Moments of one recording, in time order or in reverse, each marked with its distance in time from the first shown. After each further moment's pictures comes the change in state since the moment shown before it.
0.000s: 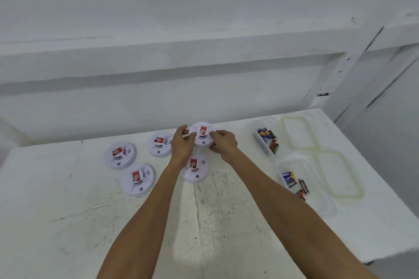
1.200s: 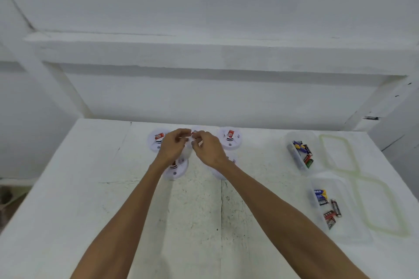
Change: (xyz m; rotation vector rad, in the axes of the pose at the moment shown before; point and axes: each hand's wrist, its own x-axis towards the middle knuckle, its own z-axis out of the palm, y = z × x) left_hand -0.035 -0.018 -0.143 0.194 0.031 0.110; right_hand -0.079 0.011 0.108 -0.735 -0.389 -0.722
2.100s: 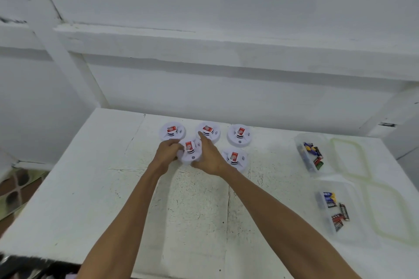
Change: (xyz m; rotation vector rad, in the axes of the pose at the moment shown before) left_hand -0.042 -0.022 -0.027 -0.290 0.069 -0.383; right_hand -0.023 0.003 0.033 0.009 -0.318 0.003
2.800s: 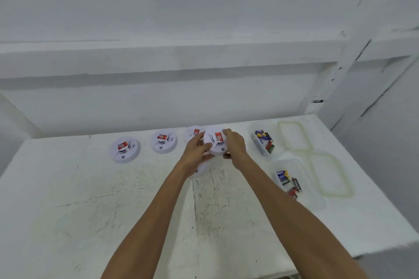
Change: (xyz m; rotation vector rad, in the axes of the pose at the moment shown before) left_hand -0.024 0.037 0.184 -0.235 -0.507 0.088; right_hand -0.078 0.068 -0.135 0.798 0.691 0.576
